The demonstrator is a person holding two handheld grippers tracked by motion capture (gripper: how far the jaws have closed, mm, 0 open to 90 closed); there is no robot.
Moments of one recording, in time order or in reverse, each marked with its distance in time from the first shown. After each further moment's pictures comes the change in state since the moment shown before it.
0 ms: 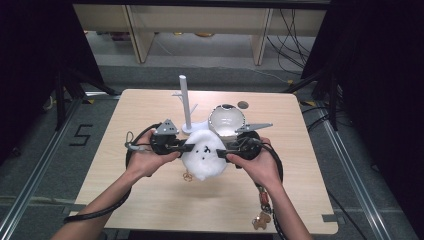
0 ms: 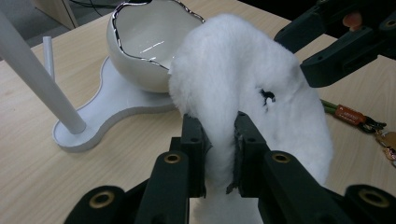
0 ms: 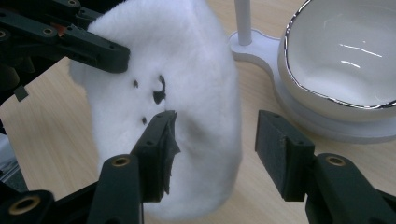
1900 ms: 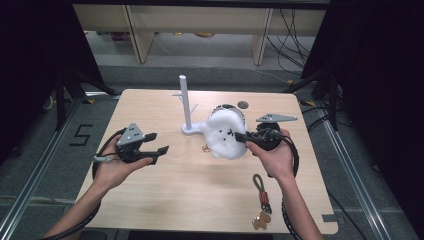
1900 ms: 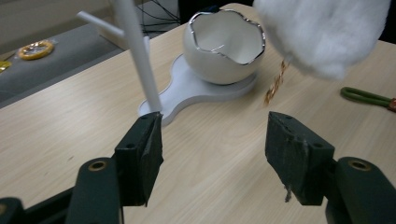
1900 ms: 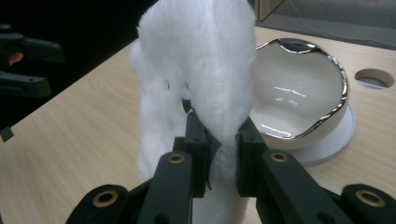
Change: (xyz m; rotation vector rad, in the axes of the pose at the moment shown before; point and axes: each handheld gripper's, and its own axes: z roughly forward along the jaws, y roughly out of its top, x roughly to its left) left arm 0.030 -0.050 -0.070 -0.094 0.199 -0.006; right arm -0.032 0.008 -0.038 -0.175 -0.053 0.022
